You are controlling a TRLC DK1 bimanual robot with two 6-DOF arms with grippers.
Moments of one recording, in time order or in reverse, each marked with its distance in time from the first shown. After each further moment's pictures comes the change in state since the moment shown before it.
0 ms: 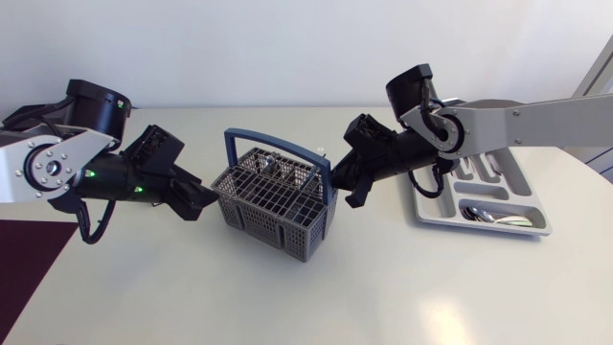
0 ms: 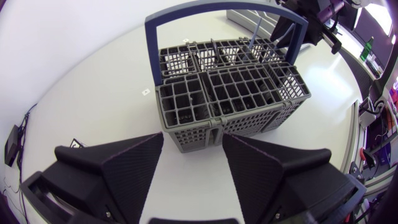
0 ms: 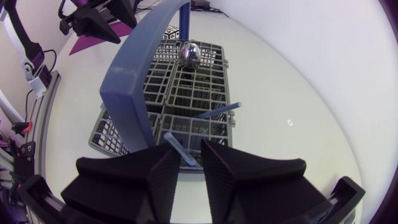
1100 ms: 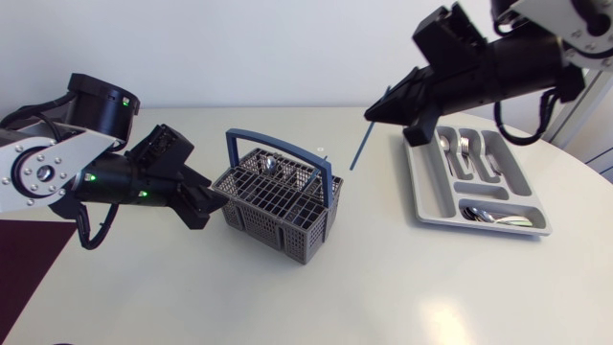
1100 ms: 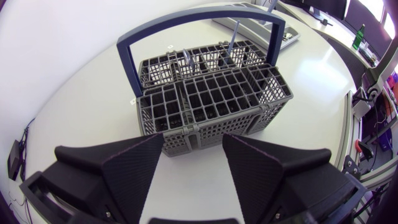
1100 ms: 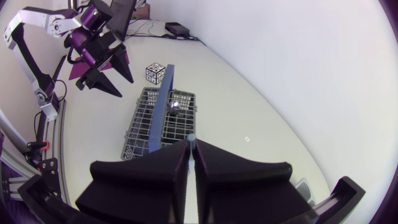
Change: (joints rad) left arm -0.092 -0.059 0.000 -0.037 -0.026 0.000; right arm -0.097 -0.312 0.203 -0.373 -0.007 0.009
